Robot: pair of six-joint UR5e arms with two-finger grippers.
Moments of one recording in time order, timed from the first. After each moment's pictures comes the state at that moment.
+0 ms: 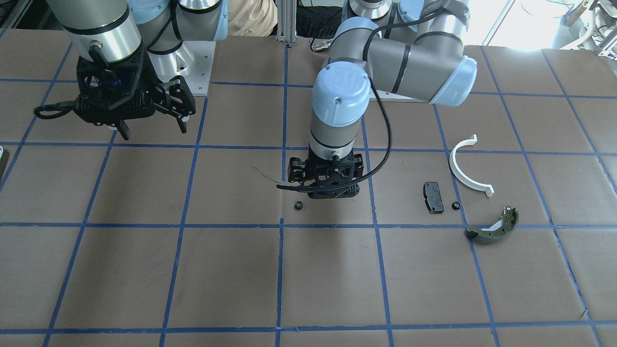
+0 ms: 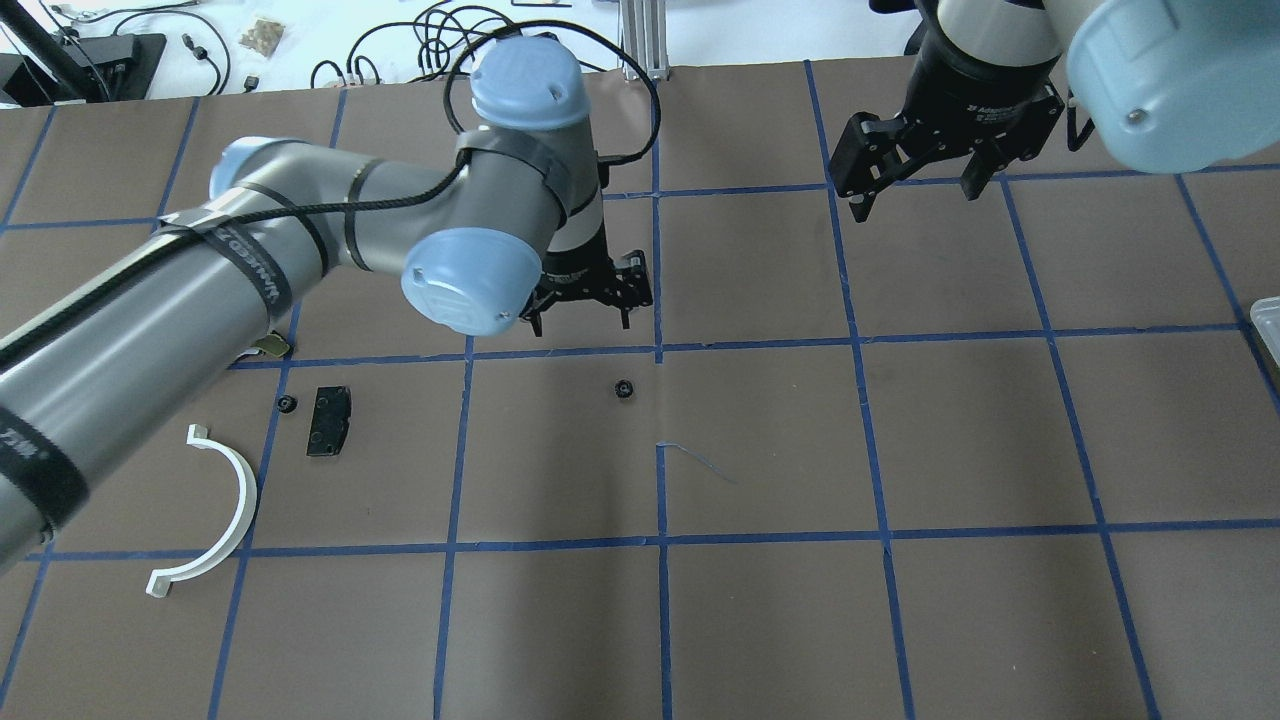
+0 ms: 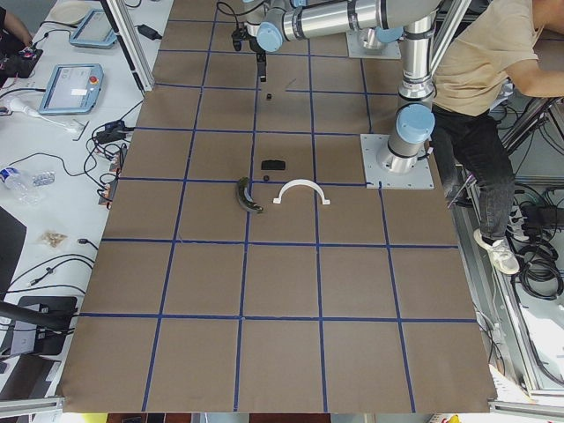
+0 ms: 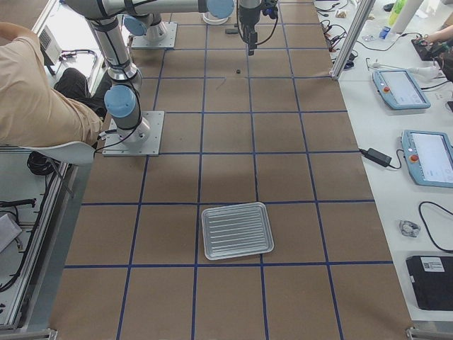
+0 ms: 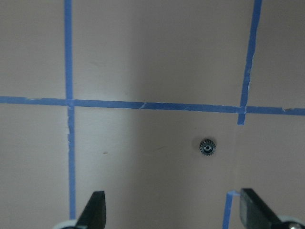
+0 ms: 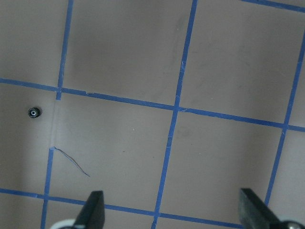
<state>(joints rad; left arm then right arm) -1.90 -1.93 -1.68 -1.16 1.57 -0.39 1.62 -1.53 1.54 -1.61 -1.58 -0.12</state>
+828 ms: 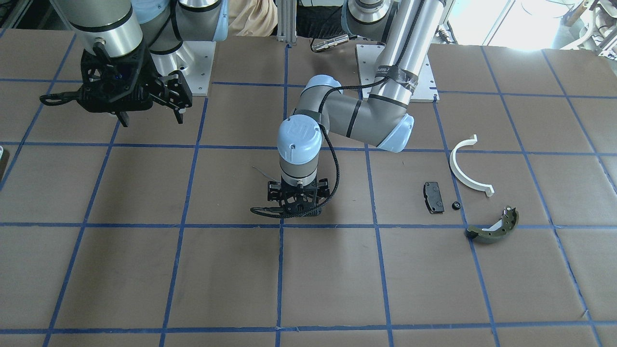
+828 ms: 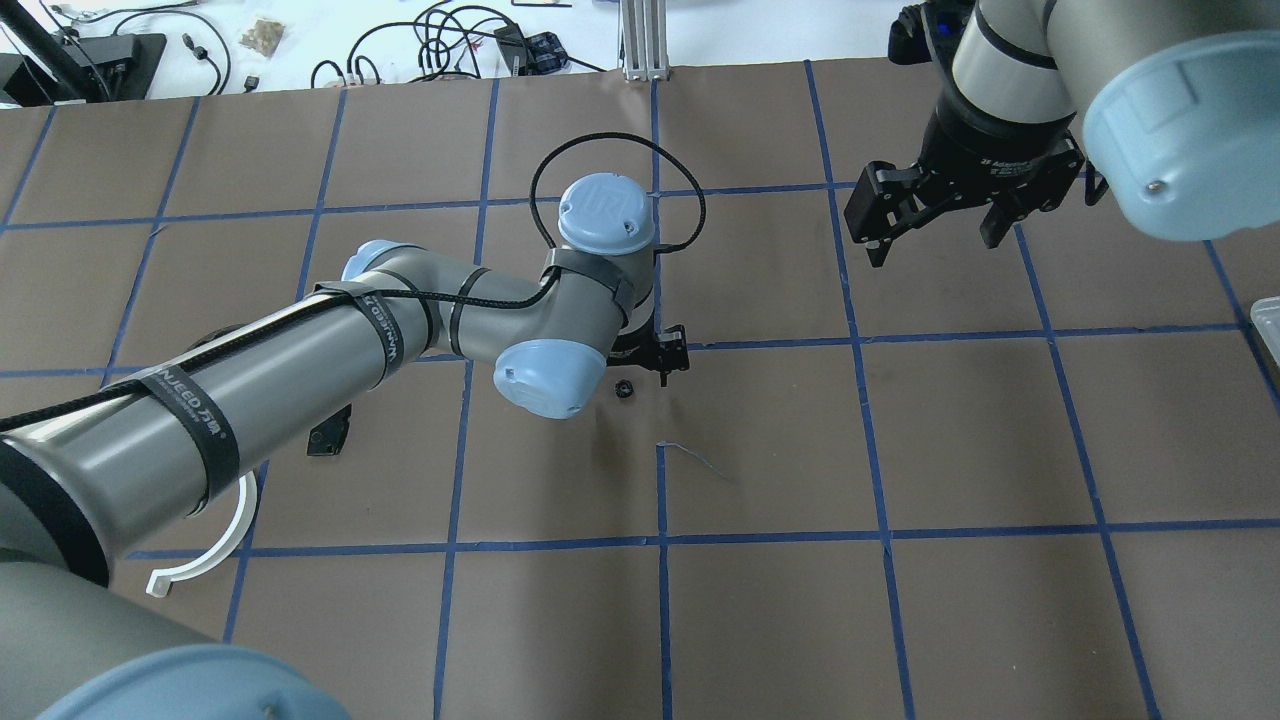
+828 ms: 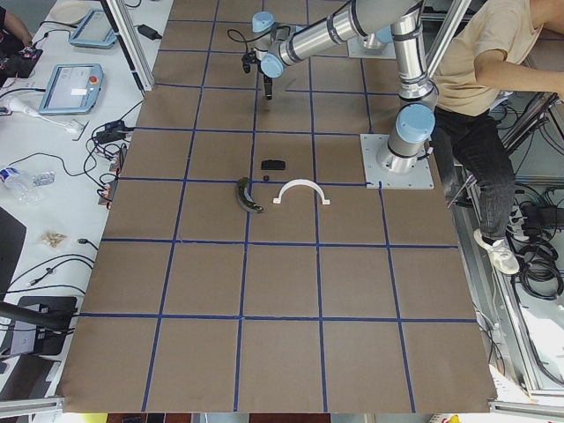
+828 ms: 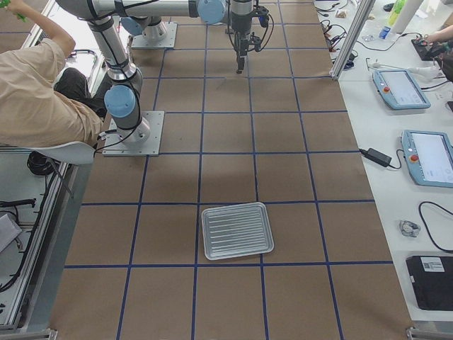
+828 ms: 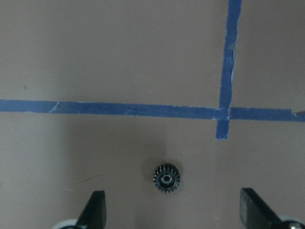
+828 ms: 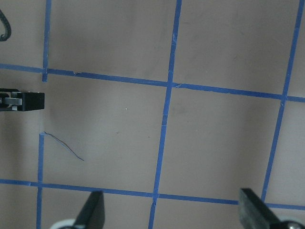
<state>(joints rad) -1.94 -2.07 -1.77 -0.94 1.58 -0.42 1.61 -1.59 1.62 -1.60 -1.60 -0.07</state>
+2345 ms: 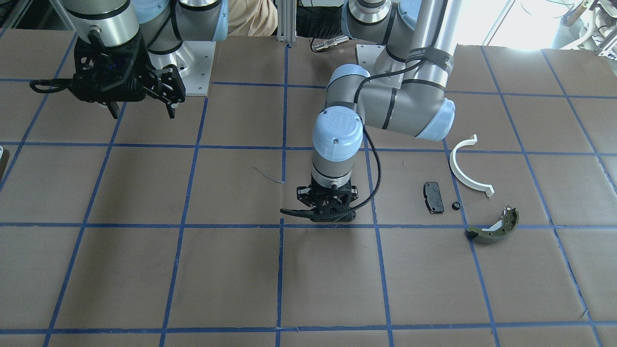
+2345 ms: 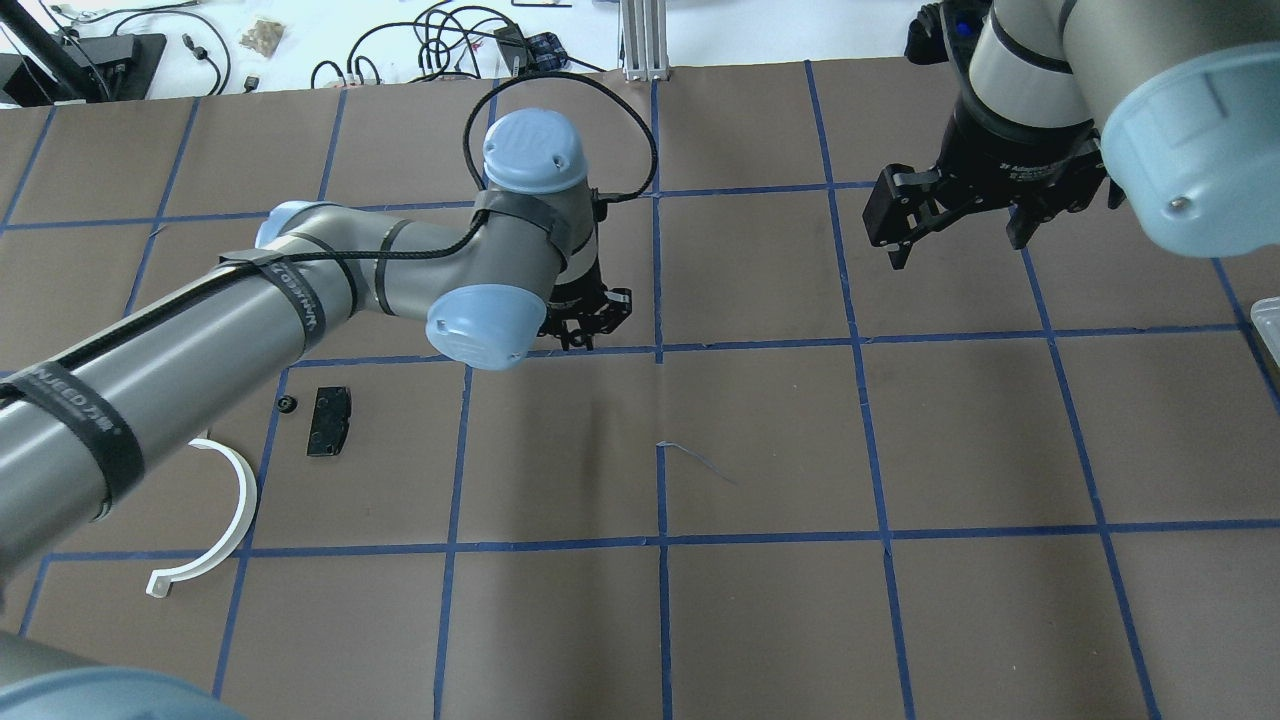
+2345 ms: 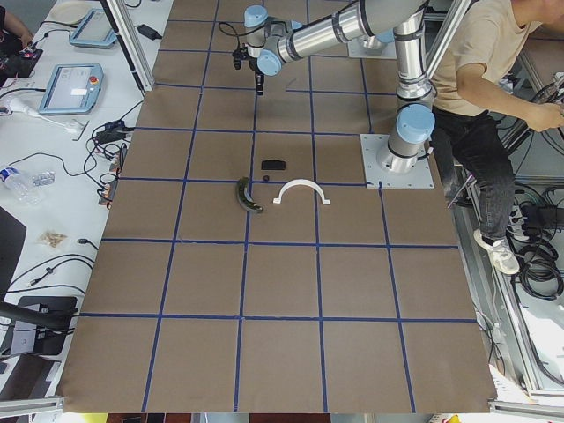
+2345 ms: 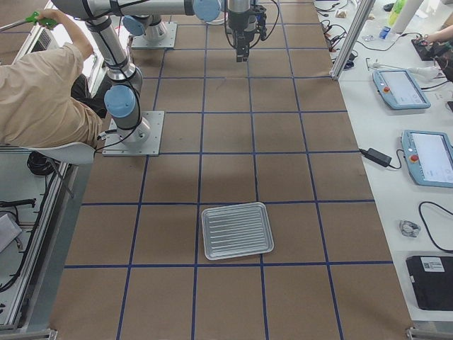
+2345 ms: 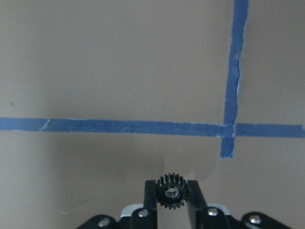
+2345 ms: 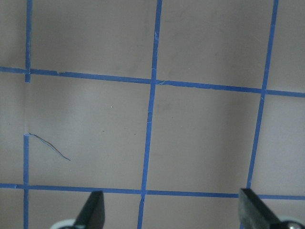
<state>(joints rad) -1.80 -1.96 -1.74 -1.04 1.60 -0.23 1.62 -1.62 1.63 -1.60 -1.65 -0.05</state>
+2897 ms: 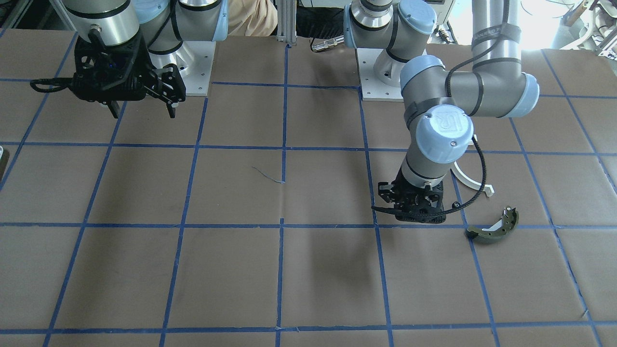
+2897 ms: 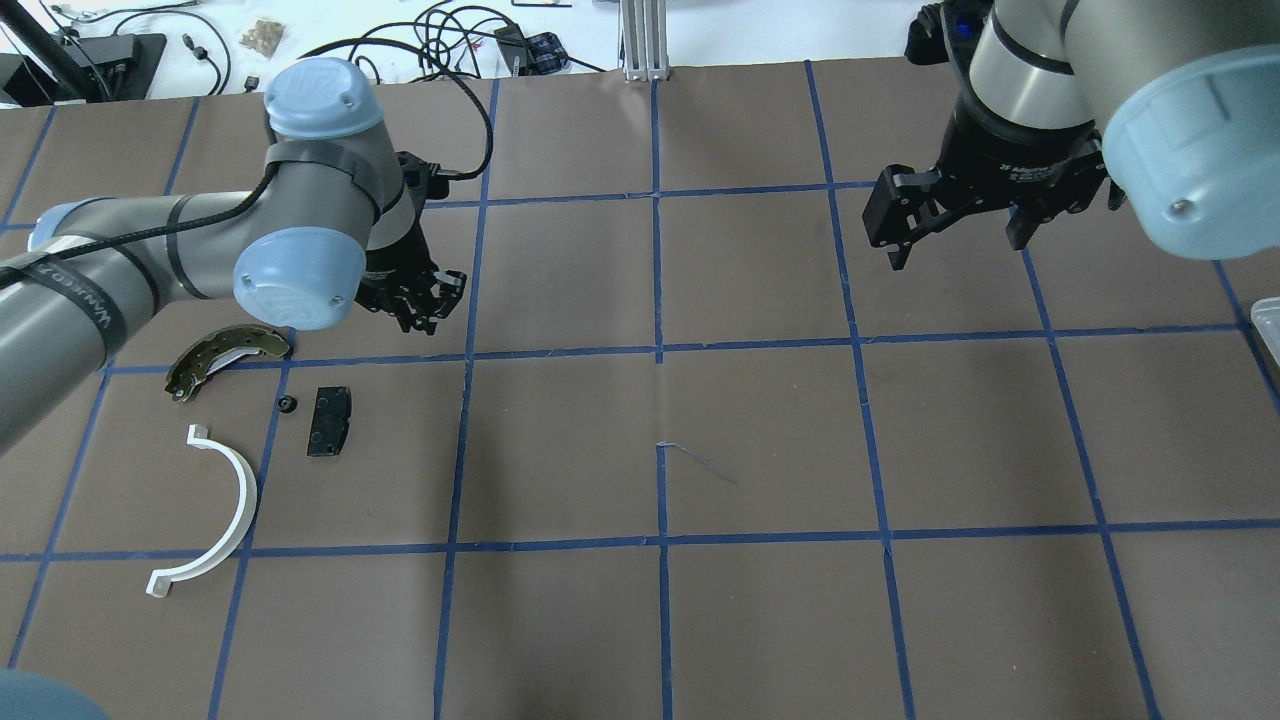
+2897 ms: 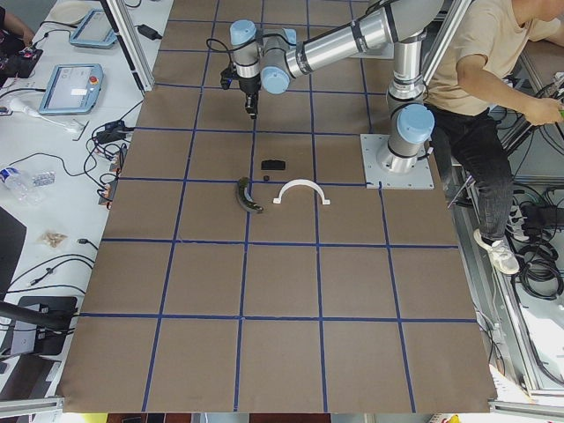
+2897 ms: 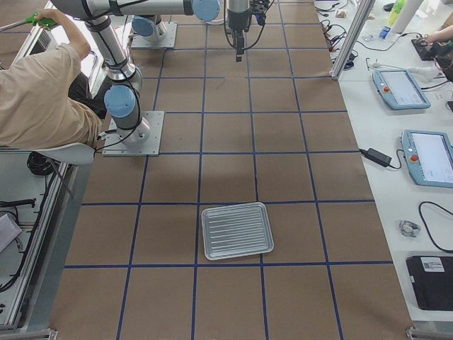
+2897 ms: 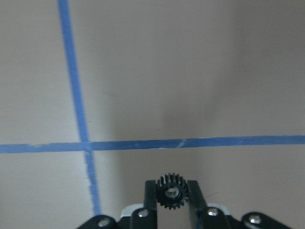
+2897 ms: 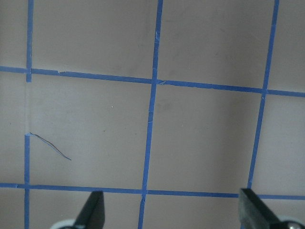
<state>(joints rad) -1.52 -1.85 -1.82 -1.12 1.68 0.16 1.62 -1.62 1.63 -1.60 -1.65 -0.05</state>
